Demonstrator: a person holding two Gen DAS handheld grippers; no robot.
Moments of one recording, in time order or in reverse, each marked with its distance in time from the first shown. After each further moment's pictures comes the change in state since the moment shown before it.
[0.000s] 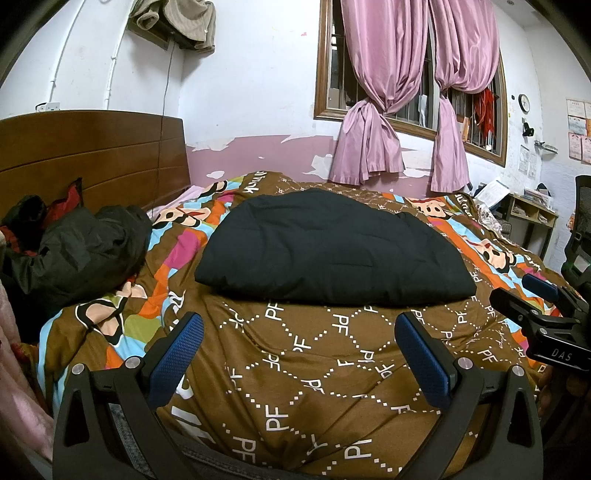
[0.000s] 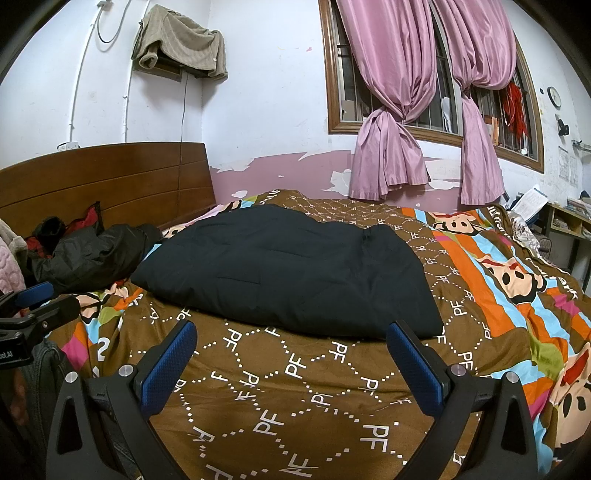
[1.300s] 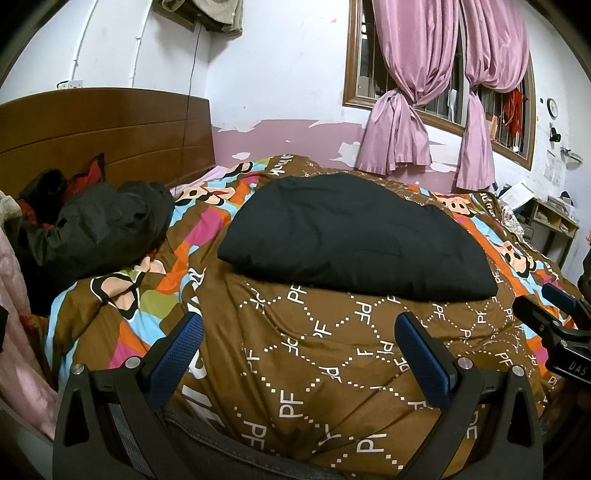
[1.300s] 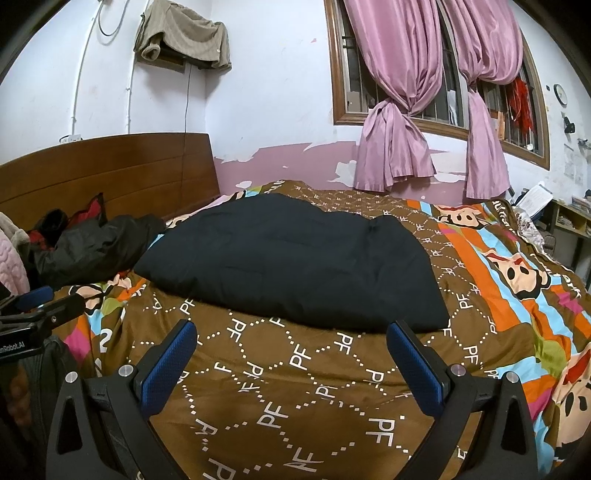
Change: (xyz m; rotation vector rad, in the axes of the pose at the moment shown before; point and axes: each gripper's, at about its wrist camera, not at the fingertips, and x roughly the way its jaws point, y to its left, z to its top) left arm 0.005 0.012 -0.004 -0.063 0.053 0.088; right arm 0.003 0.004 -0.008 -0.008 0.037 0.019
